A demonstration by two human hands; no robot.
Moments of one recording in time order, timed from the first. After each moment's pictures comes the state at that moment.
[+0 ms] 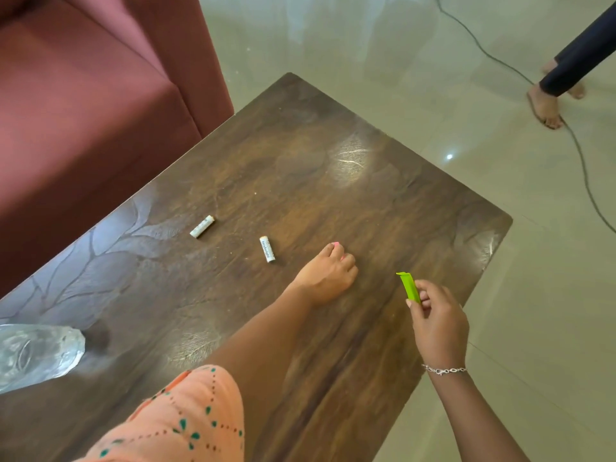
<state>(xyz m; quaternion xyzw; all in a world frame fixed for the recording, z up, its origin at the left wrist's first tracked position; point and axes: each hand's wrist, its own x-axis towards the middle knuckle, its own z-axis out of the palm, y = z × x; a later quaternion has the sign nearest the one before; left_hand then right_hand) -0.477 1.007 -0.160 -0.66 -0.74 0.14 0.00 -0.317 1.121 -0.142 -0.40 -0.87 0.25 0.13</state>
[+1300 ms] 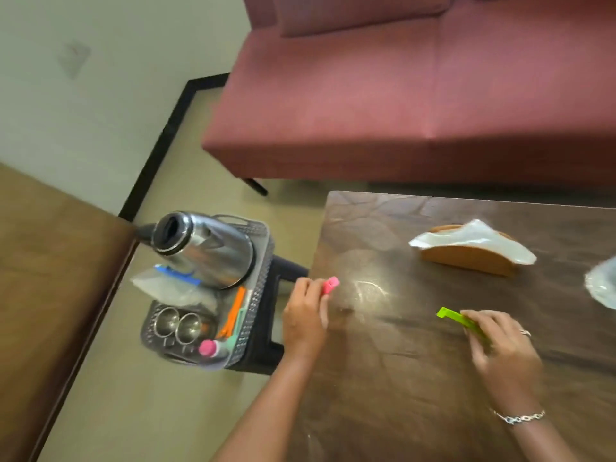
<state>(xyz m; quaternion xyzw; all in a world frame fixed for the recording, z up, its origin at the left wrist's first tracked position) -0.227 0.312 -0.074 0.32 -0.92 -0.21 0.11 -0.335 0.543 -0.125 0.23 -0.92 0.30 0.07</state>
